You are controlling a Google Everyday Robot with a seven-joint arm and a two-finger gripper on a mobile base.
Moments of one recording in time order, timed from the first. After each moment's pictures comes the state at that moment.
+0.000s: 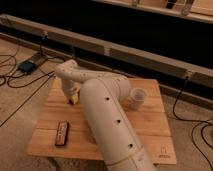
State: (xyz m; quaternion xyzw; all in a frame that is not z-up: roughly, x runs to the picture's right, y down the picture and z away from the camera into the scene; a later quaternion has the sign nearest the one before) arm -0.234 0.088 0.955 -0.32 -0.24 -0.42 0.82
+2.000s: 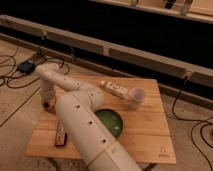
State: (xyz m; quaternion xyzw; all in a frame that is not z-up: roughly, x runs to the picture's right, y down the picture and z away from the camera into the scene) arm -0.368 0.127 0.937 -0.32 -0.39 -0.51 0.69
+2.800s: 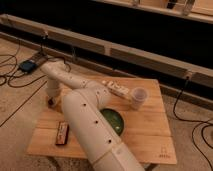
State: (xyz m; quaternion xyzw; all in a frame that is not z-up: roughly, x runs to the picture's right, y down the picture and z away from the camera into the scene) arm -0.327 0.097 0.950 -0.31 -0.36 -0.48 0.74
